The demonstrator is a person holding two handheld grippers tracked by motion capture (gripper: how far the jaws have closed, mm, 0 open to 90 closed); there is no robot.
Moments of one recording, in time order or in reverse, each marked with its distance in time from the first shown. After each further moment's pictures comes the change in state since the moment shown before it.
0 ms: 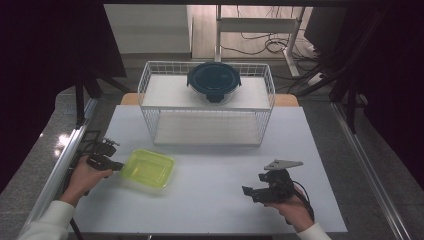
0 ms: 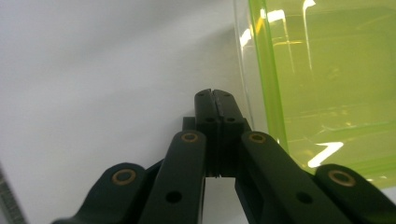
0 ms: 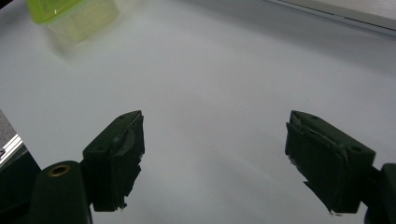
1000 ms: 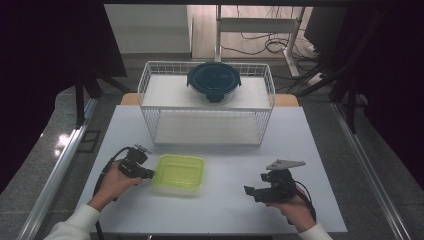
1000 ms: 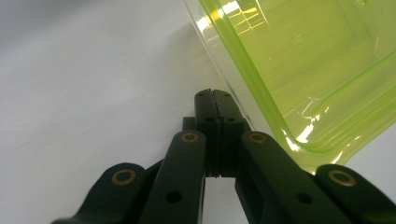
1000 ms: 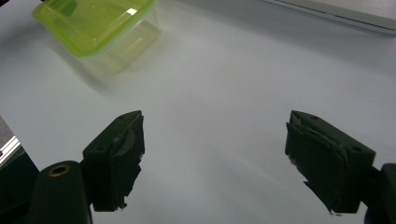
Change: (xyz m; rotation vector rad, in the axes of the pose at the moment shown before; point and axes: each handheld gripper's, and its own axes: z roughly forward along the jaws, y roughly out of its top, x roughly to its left) left arm -0.086 0.022 0.025 0.001 -0.142 0.152; right arm -0.003 -0.001 -0.003 0.001 -0.013 0.010
